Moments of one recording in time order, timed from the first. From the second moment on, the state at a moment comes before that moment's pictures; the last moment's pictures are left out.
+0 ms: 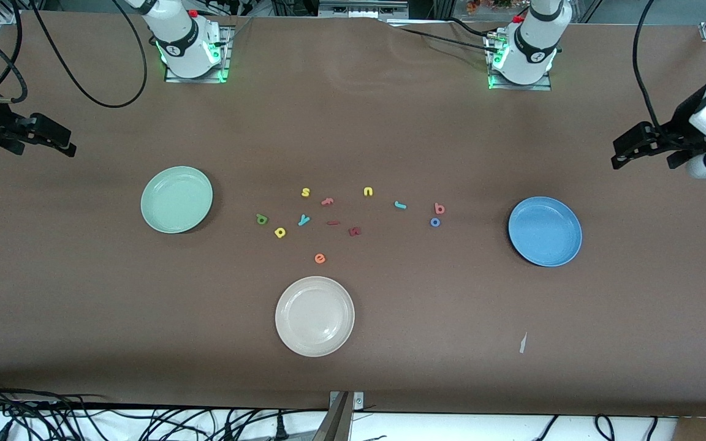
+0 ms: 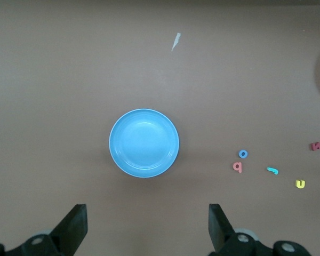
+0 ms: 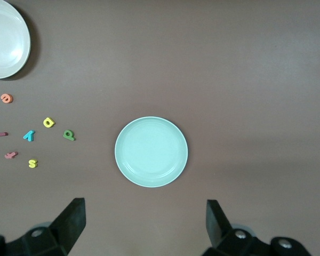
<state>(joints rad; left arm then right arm) 0.01 0.08 -0.07 -1.47 -0.01 1.54 -0.11 -0.01 0.00 0.01 -1.63 0.02 1.61 0.03</state>
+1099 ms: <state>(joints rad) 0.02 0.08 -0.08 -1.47 -0.01 1.53 -0.11 -0.01 0.00 0.01 -1.63 0.02 1.61 0.03</state>
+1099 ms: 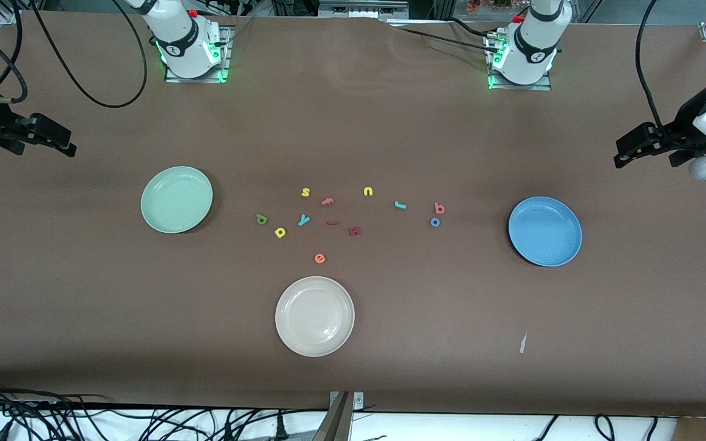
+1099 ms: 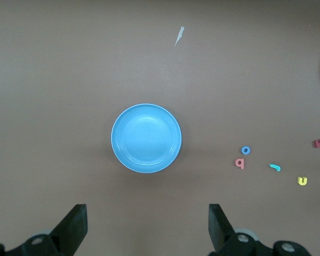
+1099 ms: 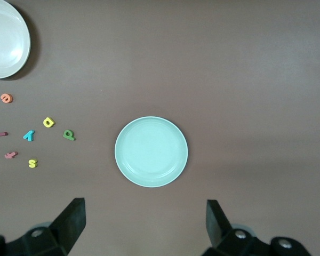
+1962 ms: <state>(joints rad) 0.02 0.08 -0.08 -1.47 -0.01 1.52 -0.11 -0.01 0.00 0.01 -1.63 0.02 1.61 0.03</state>
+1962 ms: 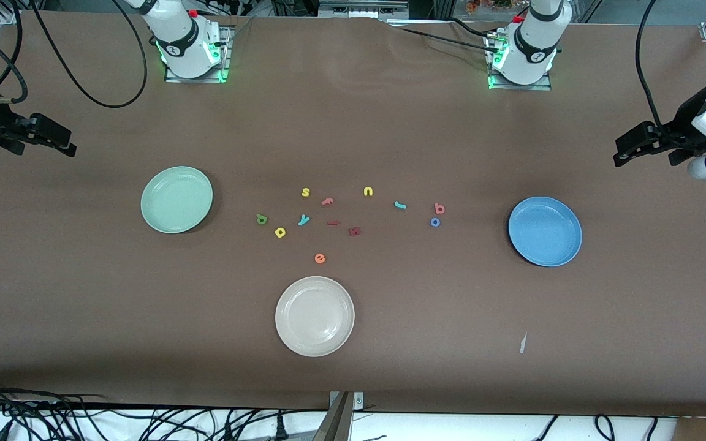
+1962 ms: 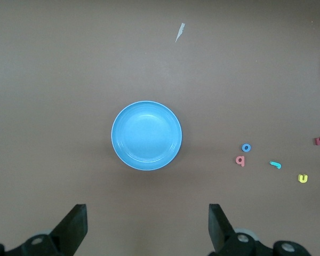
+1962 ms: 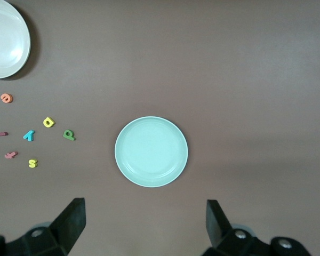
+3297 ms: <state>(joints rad) -0.02 0.08 -0.09 -1.51 -0.01 1.51 -0.11 0.26 0.32 0.03 -1.71 0.03 1.75 0.12</state>
